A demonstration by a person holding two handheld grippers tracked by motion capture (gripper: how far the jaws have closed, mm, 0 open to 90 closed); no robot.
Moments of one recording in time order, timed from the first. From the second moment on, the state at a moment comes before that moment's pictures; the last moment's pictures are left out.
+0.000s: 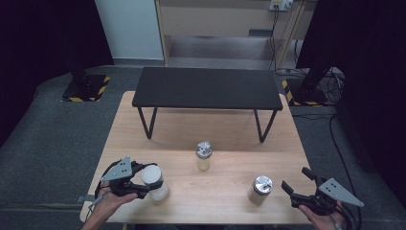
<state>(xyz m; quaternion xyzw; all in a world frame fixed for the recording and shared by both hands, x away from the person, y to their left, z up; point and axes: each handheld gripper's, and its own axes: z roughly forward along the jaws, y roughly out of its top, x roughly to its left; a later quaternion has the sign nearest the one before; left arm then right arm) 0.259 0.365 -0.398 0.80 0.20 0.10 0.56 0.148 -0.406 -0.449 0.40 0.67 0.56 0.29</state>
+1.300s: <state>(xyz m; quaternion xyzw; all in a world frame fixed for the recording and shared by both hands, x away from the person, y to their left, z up) 0.299 0.349 -0.305 0.80 0.19 0.10 0.56 0.149 -0.406 -0.449 0.40 0.67 0.56 0.29</state>
